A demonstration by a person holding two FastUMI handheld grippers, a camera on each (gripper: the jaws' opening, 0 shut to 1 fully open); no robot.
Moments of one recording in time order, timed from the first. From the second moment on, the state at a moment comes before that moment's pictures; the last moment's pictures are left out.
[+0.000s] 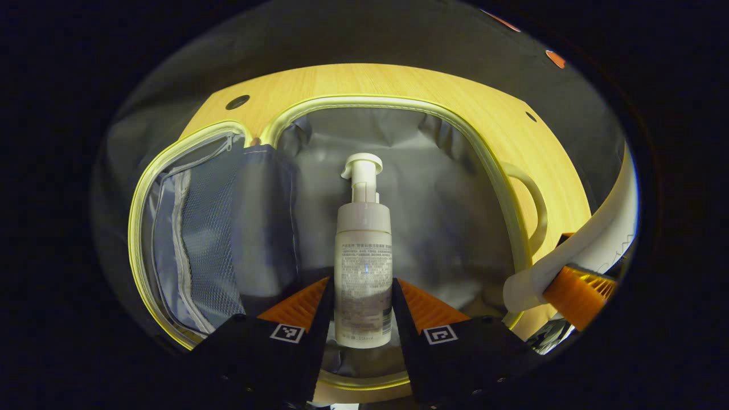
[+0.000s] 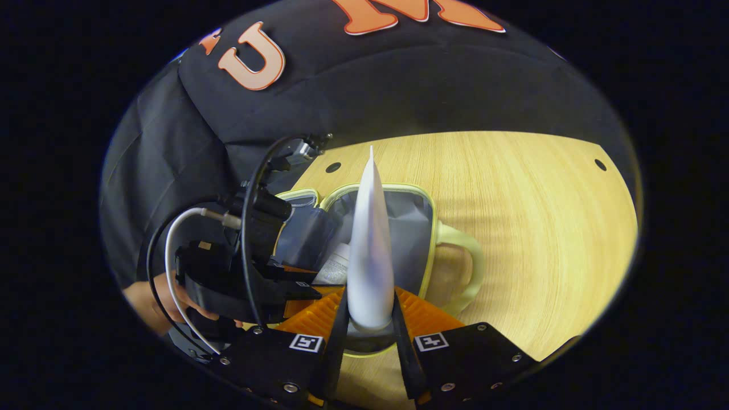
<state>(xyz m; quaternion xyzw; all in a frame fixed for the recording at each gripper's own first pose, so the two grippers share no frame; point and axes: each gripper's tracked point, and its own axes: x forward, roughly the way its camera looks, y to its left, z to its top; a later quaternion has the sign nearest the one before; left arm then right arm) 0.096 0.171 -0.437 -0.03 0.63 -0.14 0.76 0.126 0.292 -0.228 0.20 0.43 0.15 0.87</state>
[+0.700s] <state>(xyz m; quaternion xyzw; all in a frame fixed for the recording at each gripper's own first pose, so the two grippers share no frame) 0.087 0.341 -0.324 -0.06 0.48 0.07 0.87 0.136 0.313 -0.303 0.23 0.57 0.11 0.78</state>
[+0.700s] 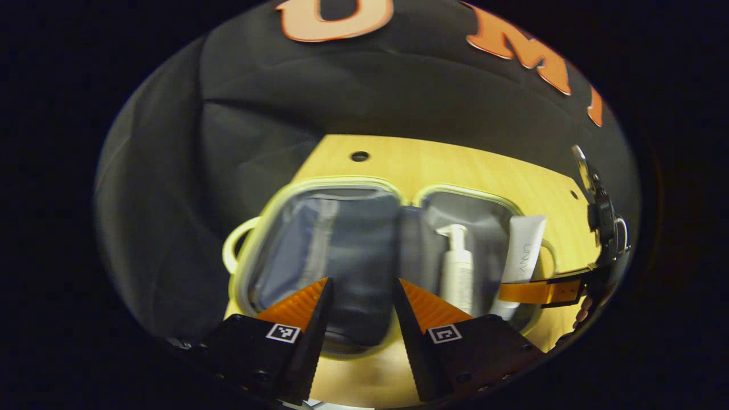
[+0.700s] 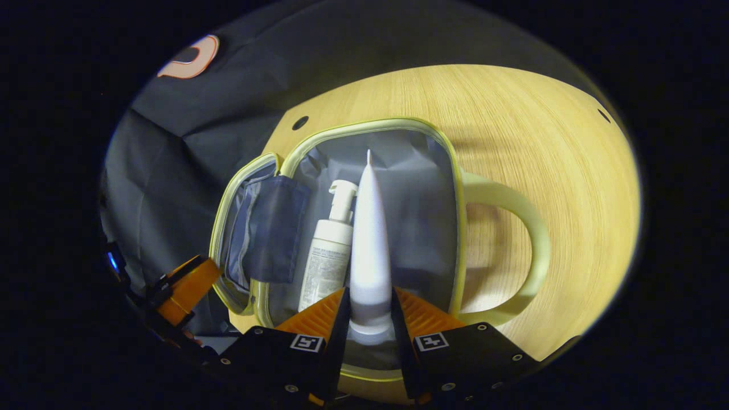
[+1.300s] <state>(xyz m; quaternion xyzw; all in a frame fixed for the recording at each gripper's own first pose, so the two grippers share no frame) 0.087 0.512 -0.361 -0.18 0.47 0.19 0.84 0.147 0.297 -0.289 0.23 0.54 0.05 0.81</state>
